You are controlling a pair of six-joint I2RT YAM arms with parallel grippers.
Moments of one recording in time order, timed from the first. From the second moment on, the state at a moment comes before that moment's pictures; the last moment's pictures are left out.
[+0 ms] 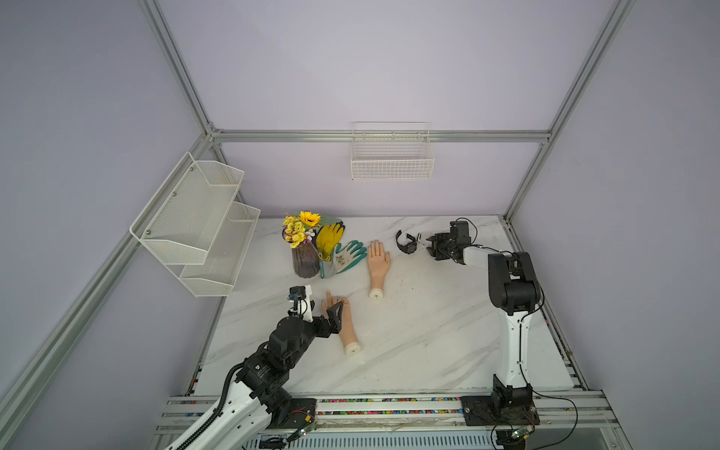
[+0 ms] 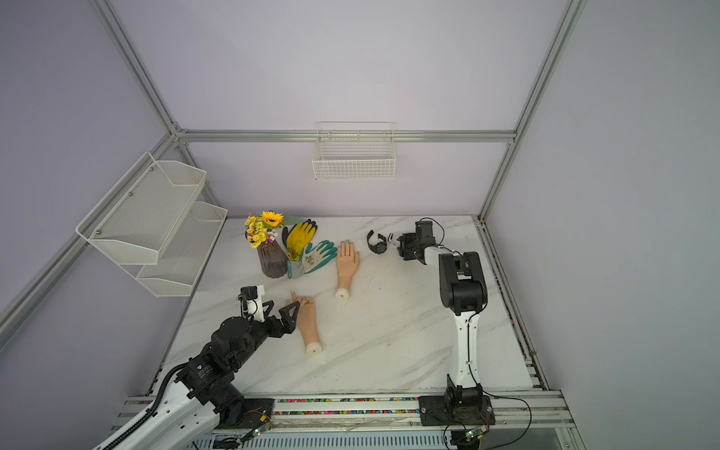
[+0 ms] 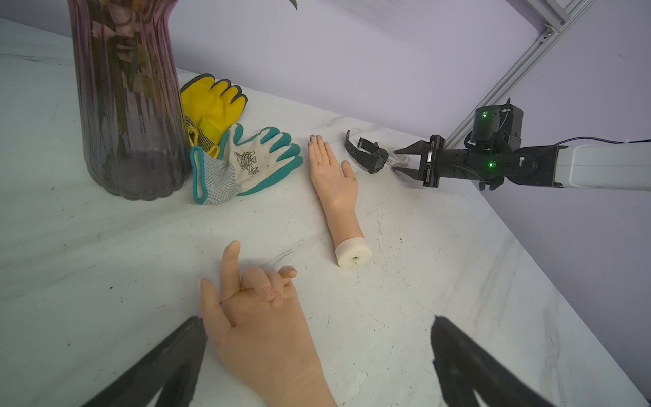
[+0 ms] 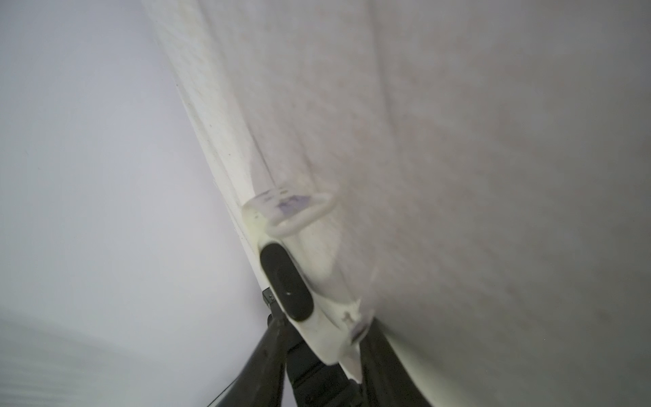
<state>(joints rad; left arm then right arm) -0.61 0.51 0.34 -0.15 -0.23 -0.50 0.08 2.27 1.52 0.07 -0.33 1.59</state>
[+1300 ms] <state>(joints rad) -0.60 0.92 0.32 0.54 -0.61 -0.09 0.18 1.16 0.50 0.82 0.42 0.37</state>
